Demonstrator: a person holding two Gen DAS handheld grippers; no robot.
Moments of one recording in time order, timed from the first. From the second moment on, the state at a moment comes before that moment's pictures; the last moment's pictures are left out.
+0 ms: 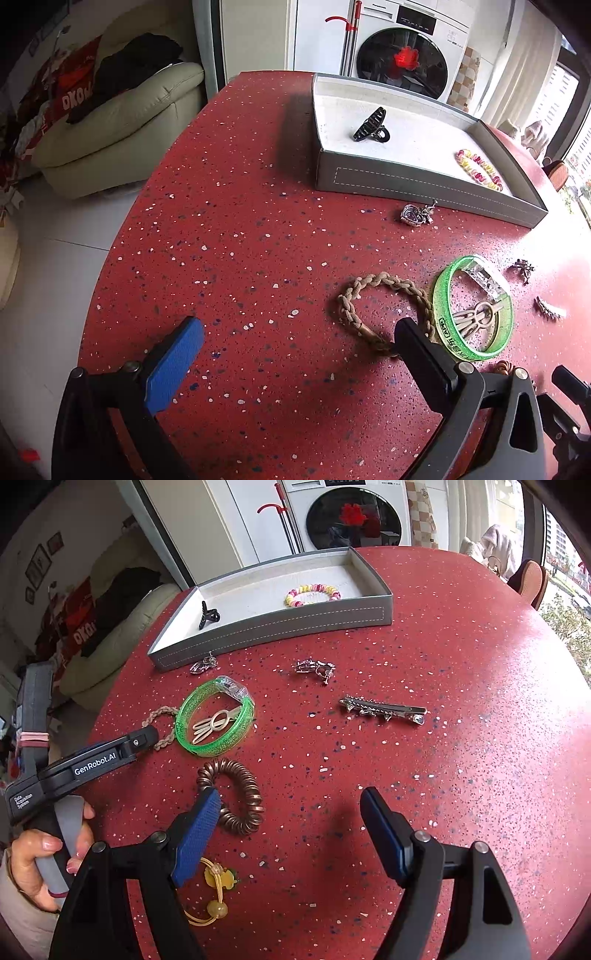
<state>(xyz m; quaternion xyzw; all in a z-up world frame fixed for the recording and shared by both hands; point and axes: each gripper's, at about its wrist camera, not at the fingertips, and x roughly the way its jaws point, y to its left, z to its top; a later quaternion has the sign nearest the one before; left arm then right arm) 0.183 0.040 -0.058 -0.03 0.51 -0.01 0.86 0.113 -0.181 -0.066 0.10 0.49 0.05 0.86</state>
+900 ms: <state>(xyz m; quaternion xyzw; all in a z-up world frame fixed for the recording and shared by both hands) 0.169 0.014 -0.050 0.01 0.48 -0.05 0.88 0.113 -0.157 -0.072 0.03 0.49 0.05 0.87</state>
